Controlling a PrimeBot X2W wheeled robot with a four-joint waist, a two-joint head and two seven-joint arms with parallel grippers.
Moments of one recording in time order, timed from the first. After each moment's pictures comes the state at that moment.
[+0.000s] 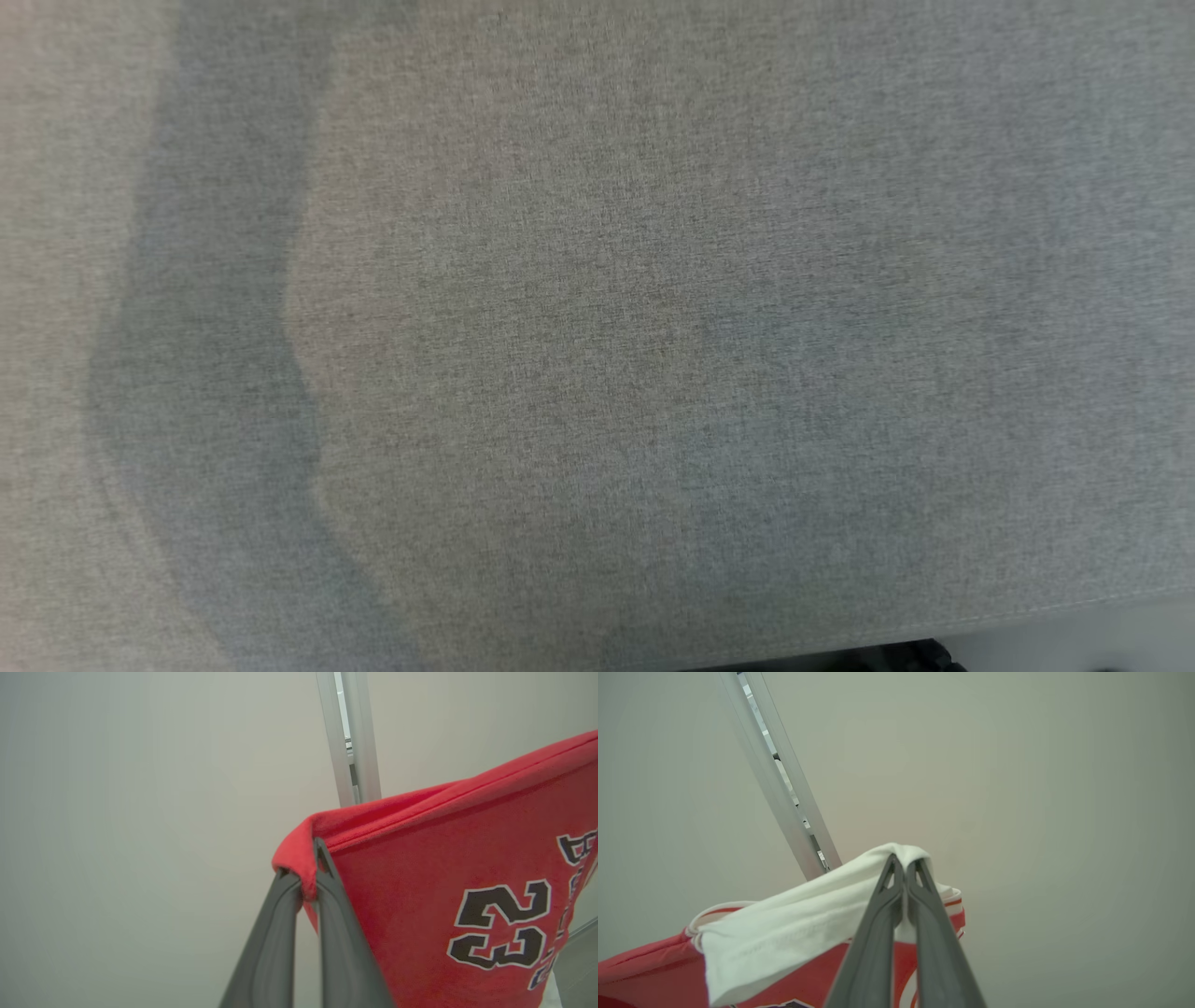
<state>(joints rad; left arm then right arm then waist) -1.64 0.37 -0.32 0.47 -0.41 -0.13 0.10 -1.68 -0.07 -0.36 0.28 0.19 0.13 0.46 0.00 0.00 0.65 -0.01</state>
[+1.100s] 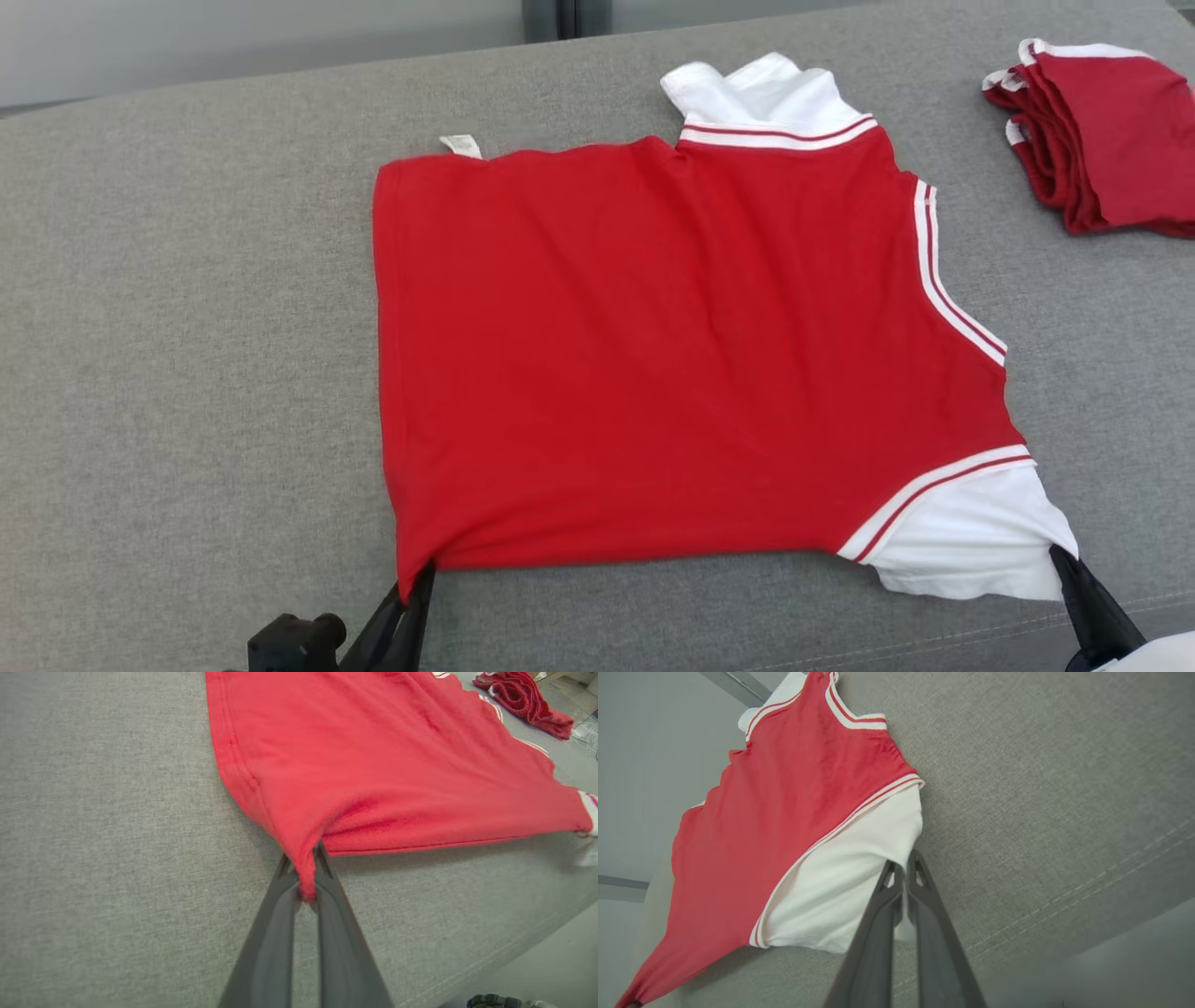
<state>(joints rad) 0.03 0.47 -0.66 0.02 -0.69 0.21 -0.21 0.30 -0.05 -0.26 -0.15 0.74 0.13 0.28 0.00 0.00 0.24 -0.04</state>
